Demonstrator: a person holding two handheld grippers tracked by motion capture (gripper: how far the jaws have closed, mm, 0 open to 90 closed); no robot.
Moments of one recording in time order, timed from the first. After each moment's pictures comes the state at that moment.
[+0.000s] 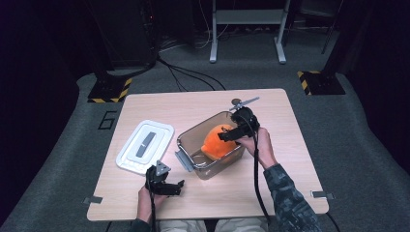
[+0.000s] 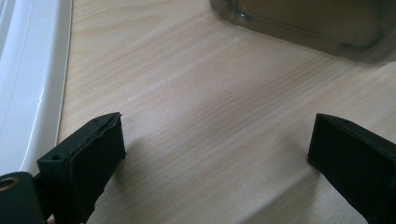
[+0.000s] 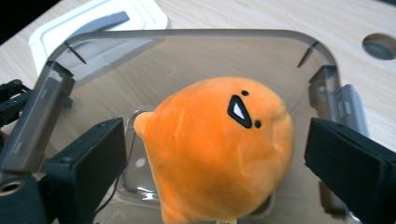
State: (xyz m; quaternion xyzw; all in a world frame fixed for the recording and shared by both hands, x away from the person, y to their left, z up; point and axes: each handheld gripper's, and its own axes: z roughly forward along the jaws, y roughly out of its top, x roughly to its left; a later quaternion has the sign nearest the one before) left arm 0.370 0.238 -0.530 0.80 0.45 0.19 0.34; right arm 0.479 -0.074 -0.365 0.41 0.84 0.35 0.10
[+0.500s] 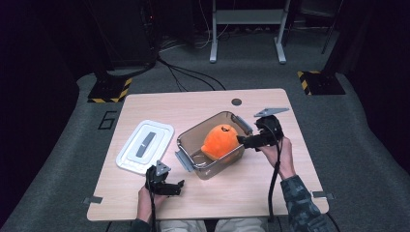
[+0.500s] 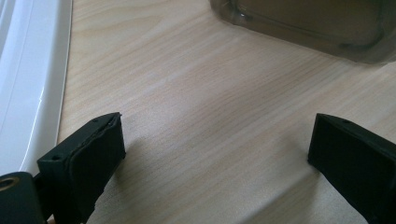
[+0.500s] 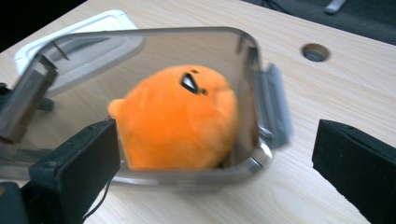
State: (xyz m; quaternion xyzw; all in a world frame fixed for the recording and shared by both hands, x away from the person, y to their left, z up) left arm 0.370 0.238 -0.531 0.80 0.45 0.19 0.34; right arm 0.442 -0.133 -0.365 0.42 0.80 0.40 0.16
